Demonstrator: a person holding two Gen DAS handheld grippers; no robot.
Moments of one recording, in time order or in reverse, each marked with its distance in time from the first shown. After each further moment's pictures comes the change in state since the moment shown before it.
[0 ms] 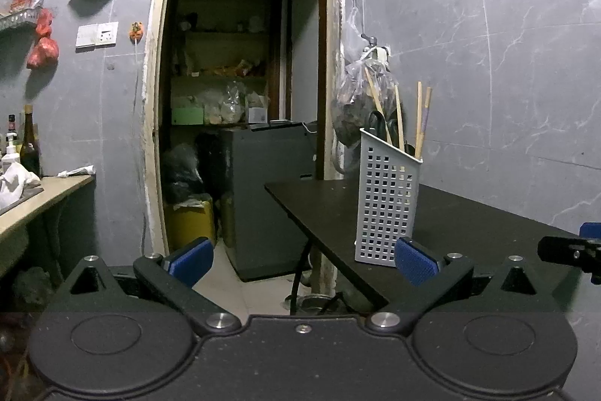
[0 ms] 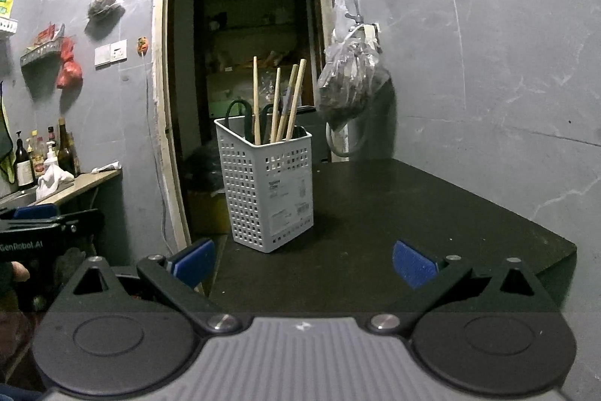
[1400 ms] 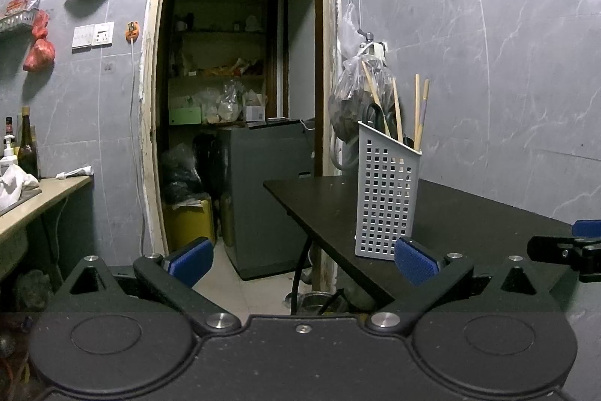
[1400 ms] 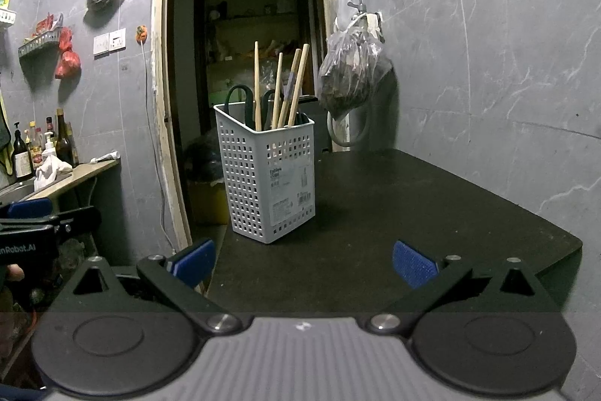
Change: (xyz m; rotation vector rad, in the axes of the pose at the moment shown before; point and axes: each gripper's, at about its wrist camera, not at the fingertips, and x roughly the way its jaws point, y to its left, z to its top) left arm 0.004 0.000 -0.003 0.015 0.008 -0.006; right arm 0.013 0.002 -0.002 -0.005 0.037 -0.001
